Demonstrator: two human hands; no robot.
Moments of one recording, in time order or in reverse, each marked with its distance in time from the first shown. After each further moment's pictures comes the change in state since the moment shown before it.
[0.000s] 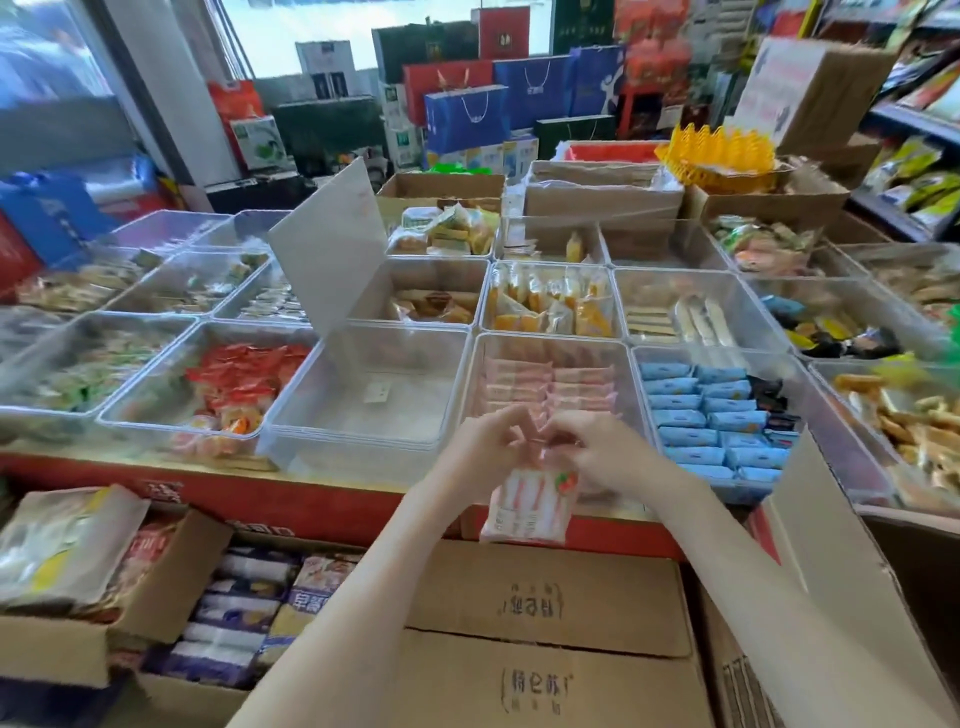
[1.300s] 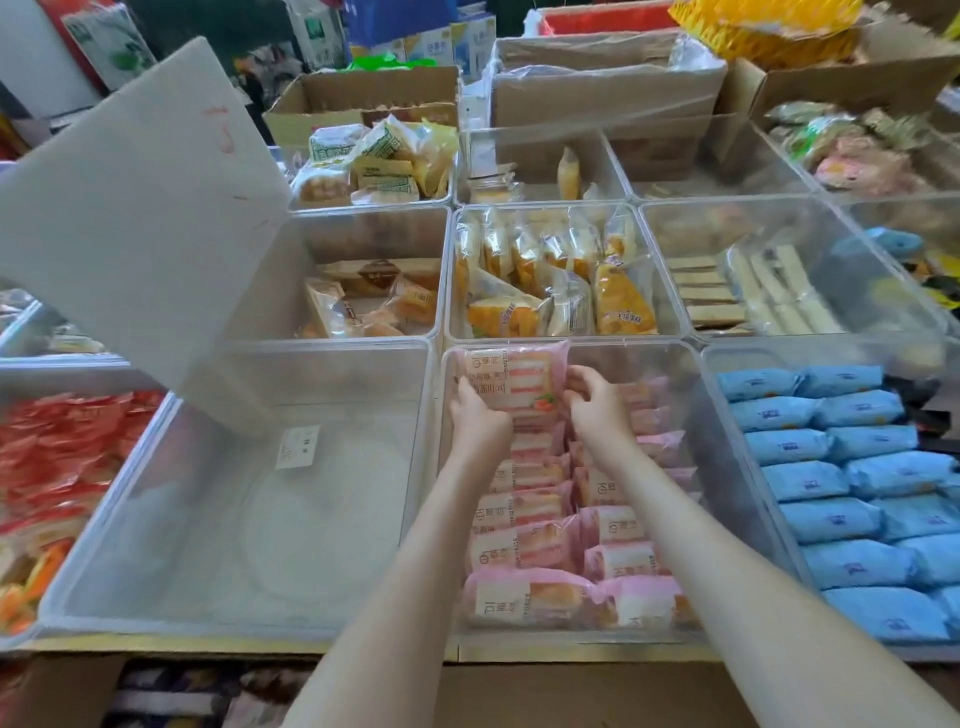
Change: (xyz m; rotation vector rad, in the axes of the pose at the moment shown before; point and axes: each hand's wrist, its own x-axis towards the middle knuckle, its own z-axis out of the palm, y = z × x) left_hand 0.295 -0.169 0.069 -0.490 0.127 -0.588; right_hand 0.273 0.209 0.065 0.505 0.486 0.547
